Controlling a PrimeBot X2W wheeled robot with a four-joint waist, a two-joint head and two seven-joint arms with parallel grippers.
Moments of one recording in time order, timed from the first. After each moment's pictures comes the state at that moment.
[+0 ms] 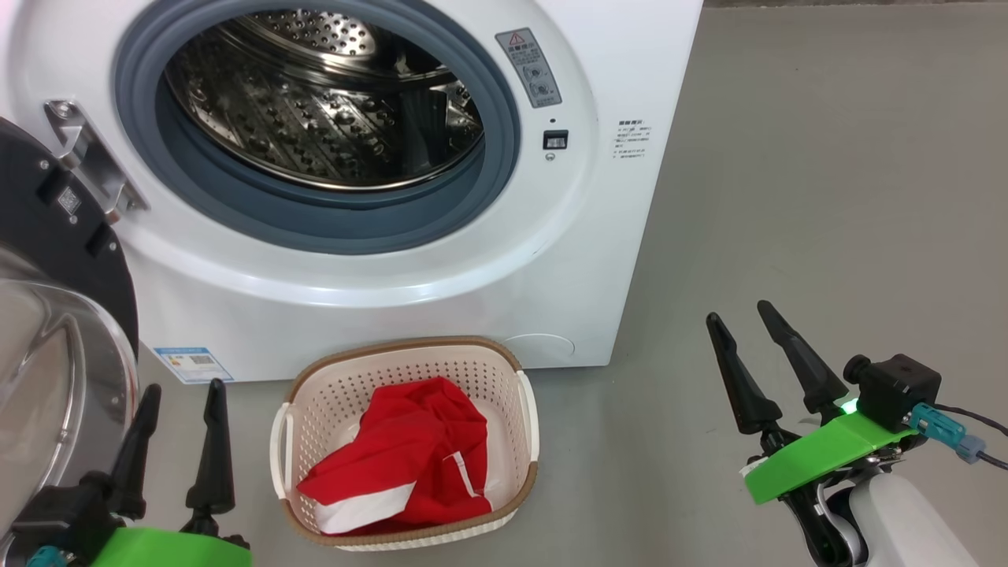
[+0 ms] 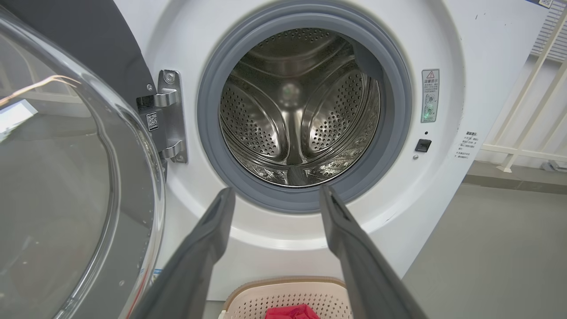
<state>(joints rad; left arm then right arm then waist) -0.04 0.29 -0.20 0.03 -0.53 0.06 -0.24 -0.26 -0.21 0.21 0.27 0.49 0.13 -0.26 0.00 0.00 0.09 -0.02</state>
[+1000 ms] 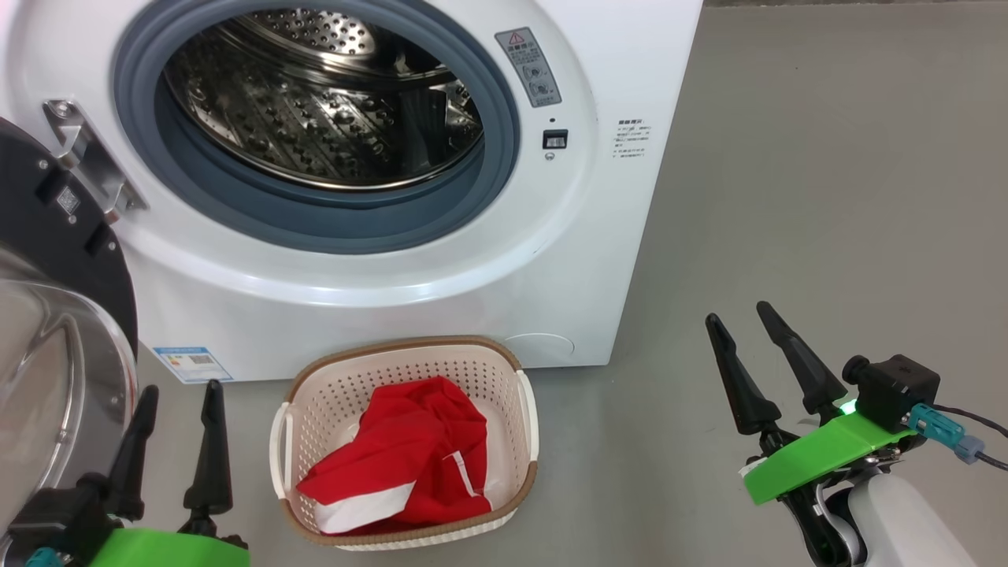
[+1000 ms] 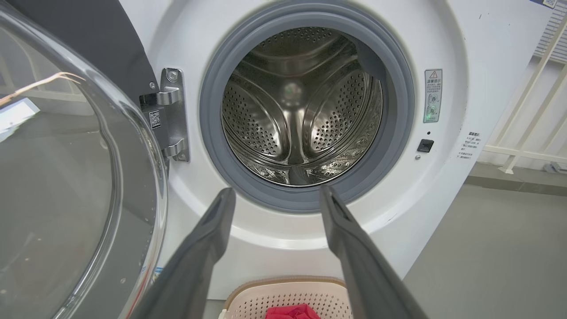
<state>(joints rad) -0.04 0.29 -0.20 0.04 -0.54 0.06 -0.25 -0.26 -0.21 0.21 0.27 0.49 0.13 -0.26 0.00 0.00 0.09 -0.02</state>
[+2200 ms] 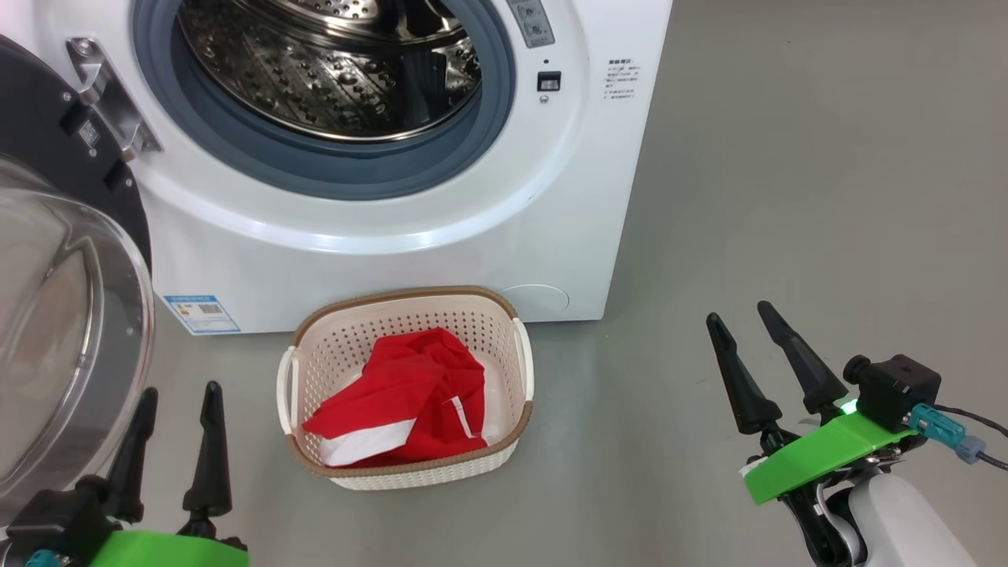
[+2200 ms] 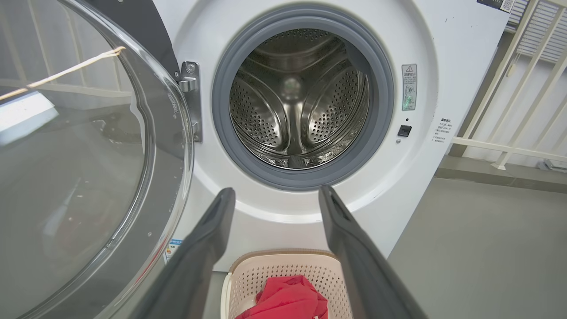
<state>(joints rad) -0.04 0.29 -0.20 0.04 -0.54 0.06 -0.25 -0.26 -0.21 0.21 0.27 0.49 0.13 -0.26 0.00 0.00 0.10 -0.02</state>
